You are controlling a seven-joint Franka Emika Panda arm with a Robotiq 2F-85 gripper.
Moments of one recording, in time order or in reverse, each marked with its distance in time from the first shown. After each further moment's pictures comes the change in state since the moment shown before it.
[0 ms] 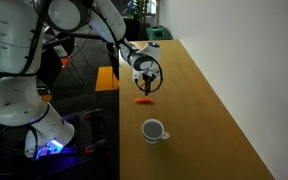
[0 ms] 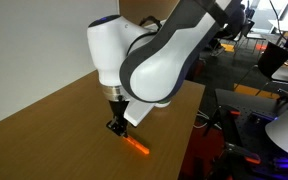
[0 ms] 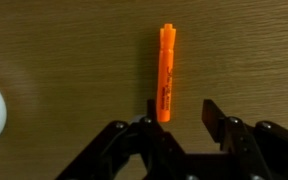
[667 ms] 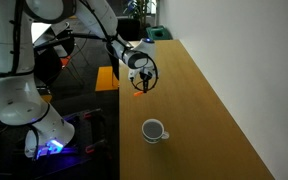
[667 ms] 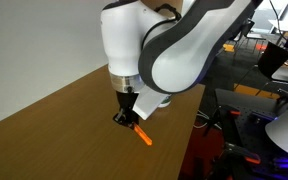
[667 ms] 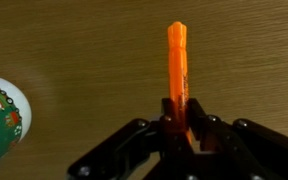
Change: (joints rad) arm 0.065 -0.117 -0.066 -0.126 -0.001 0.066 0.040
